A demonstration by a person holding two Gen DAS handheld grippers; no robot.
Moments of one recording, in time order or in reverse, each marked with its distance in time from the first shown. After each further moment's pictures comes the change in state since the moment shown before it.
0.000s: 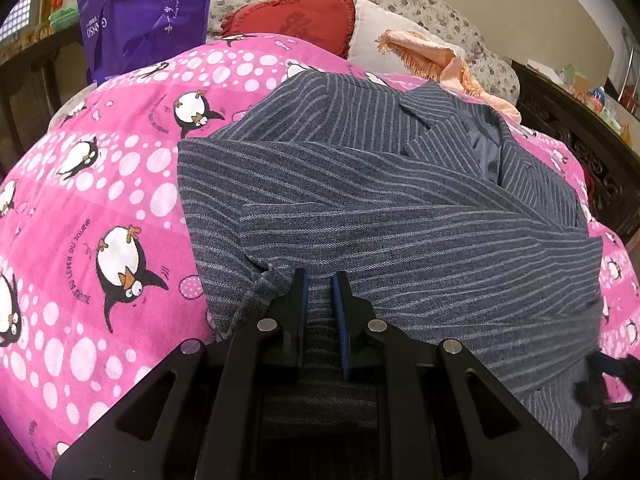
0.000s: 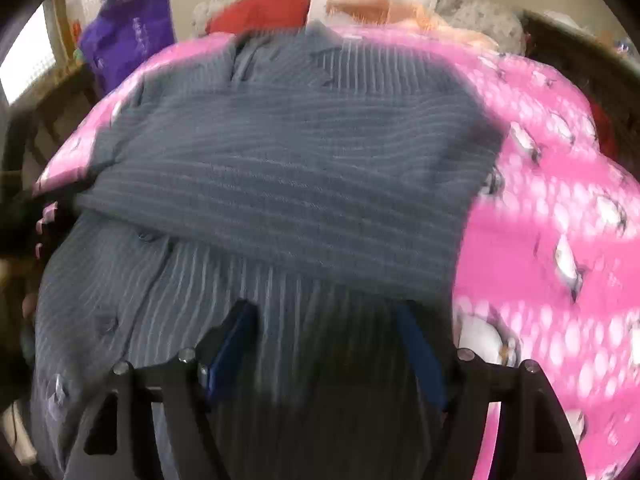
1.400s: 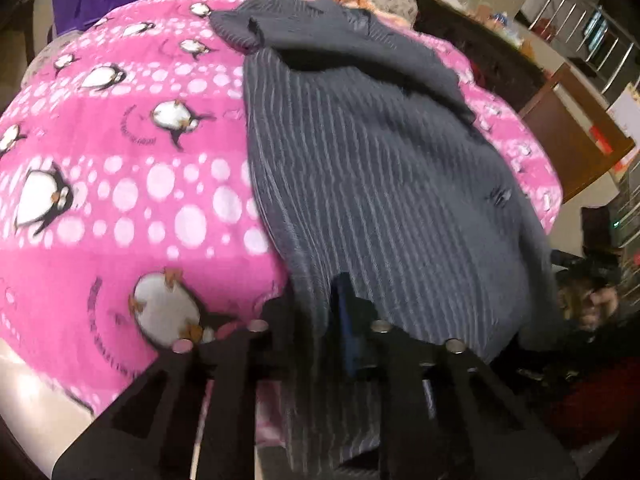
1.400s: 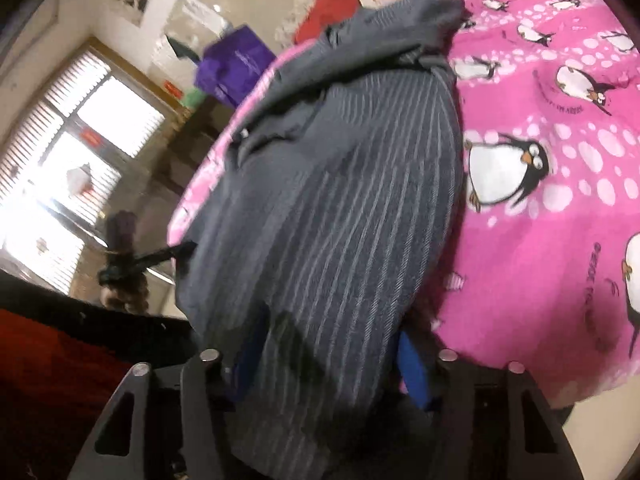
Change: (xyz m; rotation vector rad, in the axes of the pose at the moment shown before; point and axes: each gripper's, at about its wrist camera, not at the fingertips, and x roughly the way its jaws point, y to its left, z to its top) left arm -0.173 0.073 -0.174 0.186 0.228 -0.306; right arm -0.106 -0.037 -0.209 0.178 -0.022 0.622
